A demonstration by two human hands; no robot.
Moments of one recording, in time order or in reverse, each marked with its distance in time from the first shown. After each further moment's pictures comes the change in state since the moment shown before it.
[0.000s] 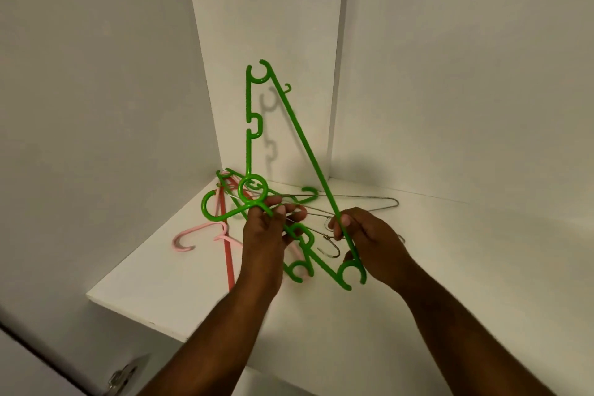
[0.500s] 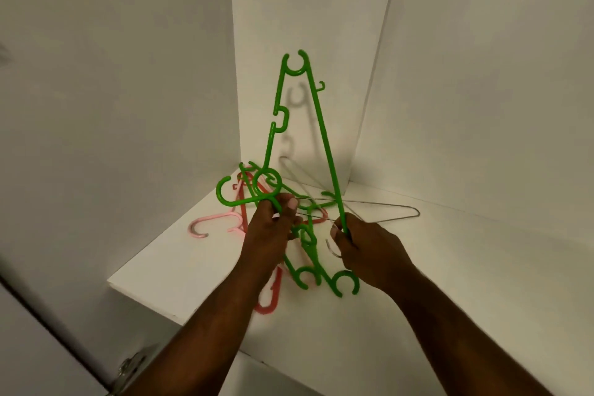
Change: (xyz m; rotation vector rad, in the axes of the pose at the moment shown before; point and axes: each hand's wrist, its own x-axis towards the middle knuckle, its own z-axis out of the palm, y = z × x) left_hand 0.028 0.017 -0.043 0.431 -0.098 0.020; right_hand 0.023 -0.025 0.041 -0.729 -0.098 0.016
